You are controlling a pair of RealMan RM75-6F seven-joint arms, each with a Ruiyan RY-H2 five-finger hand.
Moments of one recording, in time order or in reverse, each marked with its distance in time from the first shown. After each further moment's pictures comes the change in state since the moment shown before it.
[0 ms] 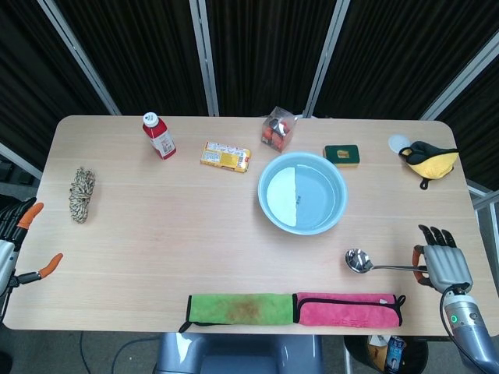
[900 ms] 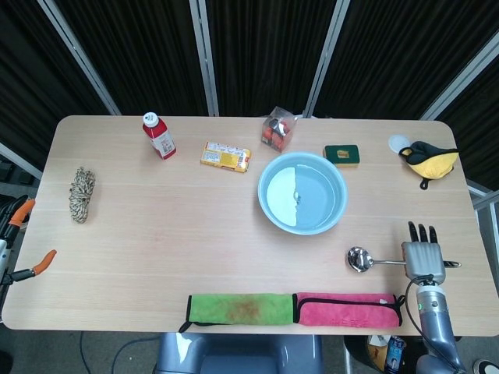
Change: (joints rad) left arm 0.004 0.004 -0.014 0.013 -0.026 -0.005 -0.012; right arm 0.032 -0.325 0.049 0.290 0.106 0.019 -0.349
